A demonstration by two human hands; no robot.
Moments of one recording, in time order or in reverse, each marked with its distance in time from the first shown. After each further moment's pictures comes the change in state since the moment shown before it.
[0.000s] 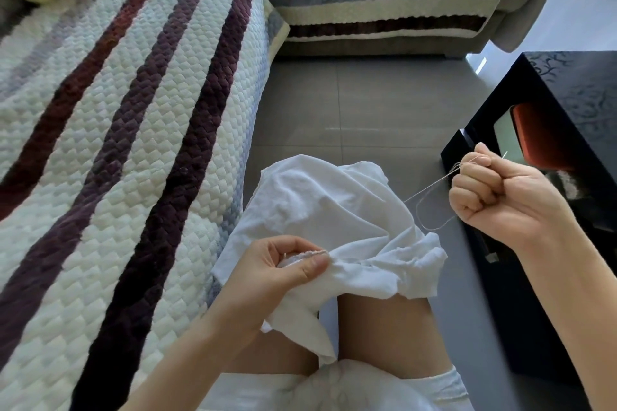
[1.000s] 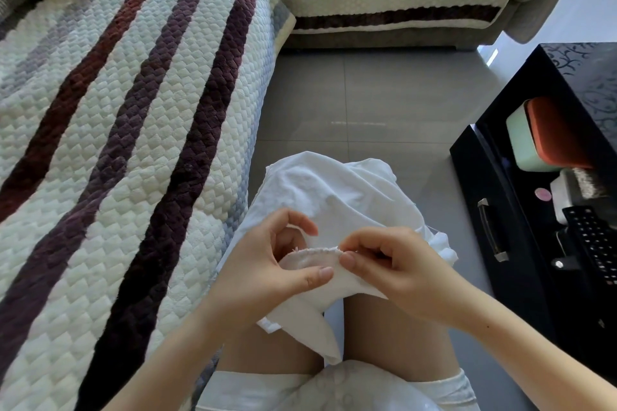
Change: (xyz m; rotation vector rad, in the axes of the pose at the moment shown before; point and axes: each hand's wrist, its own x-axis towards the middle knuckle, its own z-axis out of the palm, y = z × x) left_hand 0.005 0.005 -0.012 0.309 0.010 0.221; right_hand -0.015 0.103 0.020 -1.449 -0.417 -0.427
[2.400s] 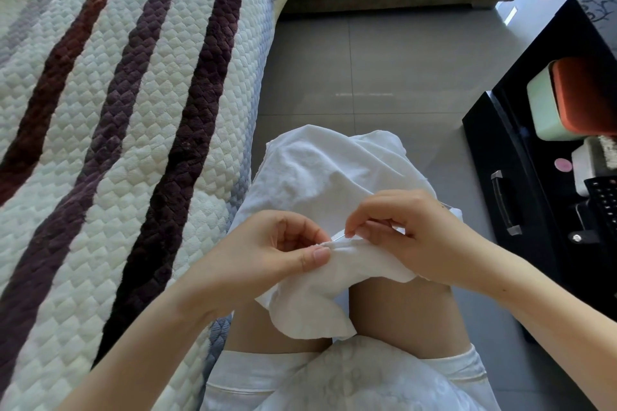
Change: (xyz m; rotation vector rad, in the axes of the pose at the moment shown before) left_hand 0.007 0.010 -0.010 -0.095 -0.246 -0.242; right_hand 0.014 0.003 -0.014 -0.117 -0.077 0.012
